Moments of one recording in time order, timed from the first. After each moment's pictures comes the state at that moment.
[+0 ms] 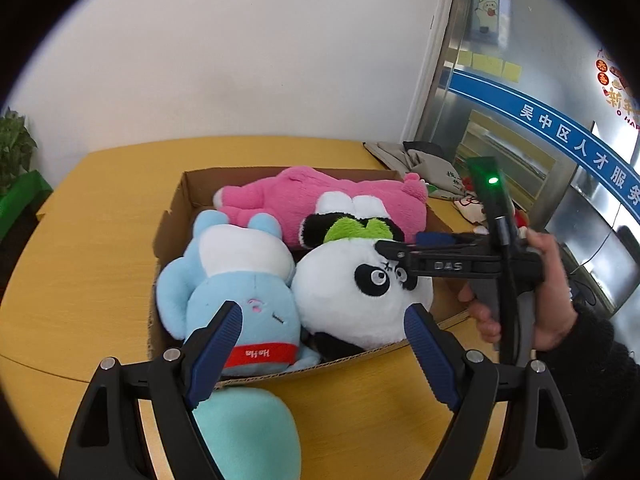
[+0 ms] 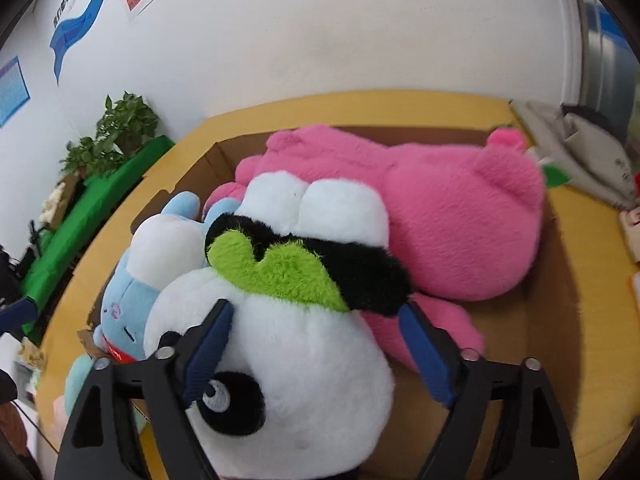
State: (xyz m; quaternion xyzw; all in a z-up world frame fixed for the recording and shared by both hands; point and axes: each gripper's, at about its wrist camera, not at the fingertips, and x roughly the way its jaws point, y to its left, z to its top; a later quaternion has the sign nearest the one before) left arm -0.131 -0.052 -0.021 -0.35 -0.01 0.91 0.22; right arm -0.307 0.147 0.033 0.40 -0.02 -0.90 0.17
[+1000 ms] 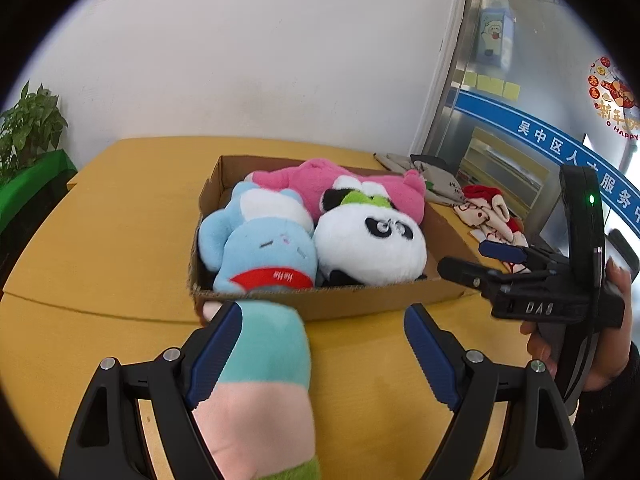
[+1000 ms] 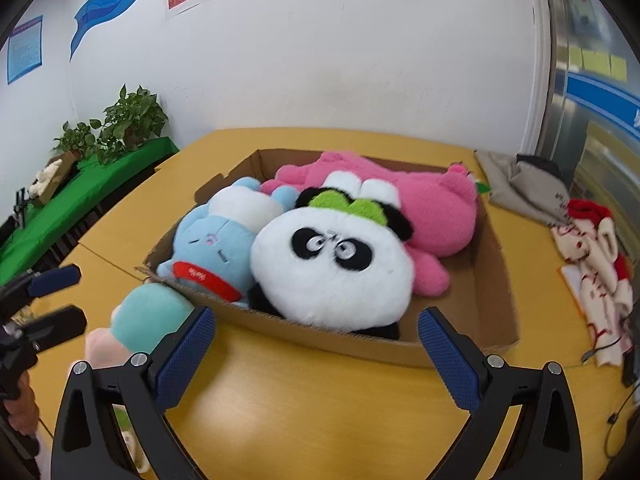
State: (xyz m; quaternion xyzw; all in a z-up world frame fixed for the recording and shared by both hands) left arm -0.042 -0.103 -0.038 -0.33 -0.04 0.92 0.20; right arm -0.156 0.113 0.074 0.36 0.02 -0.92 0.15
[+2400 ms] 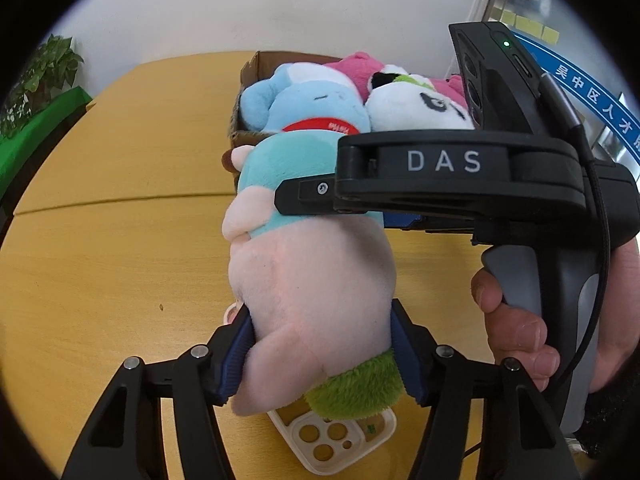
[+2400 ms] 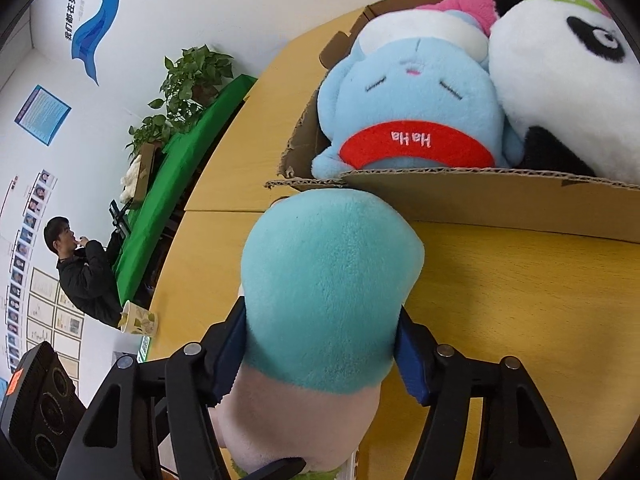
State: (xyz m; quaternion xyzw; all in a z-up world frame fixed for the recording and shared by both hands) left arm -0.011 -0.126 -0.105 -0.45 -0.01 0.88 0.16; right arm -0.181 -0.014 -0.023 0.51 -0.16 -0.79 0.31
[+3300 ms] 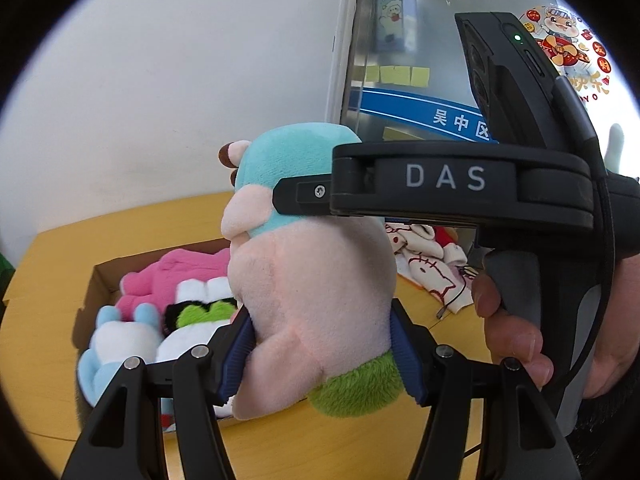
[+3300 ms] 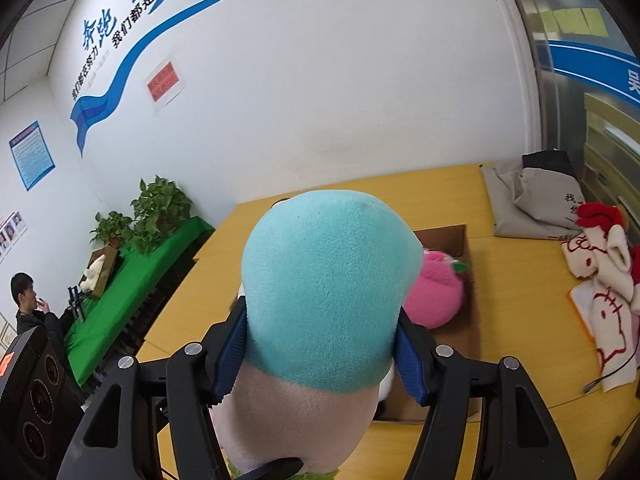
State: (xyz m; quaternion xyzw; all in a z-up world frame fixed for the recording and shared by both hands) left arm -0.078 0.100 0.072 -0.28 0.03 0.90 0.32; right arm -0.216 0.226 0.209 0.32 -0.11 -0.92 0.18
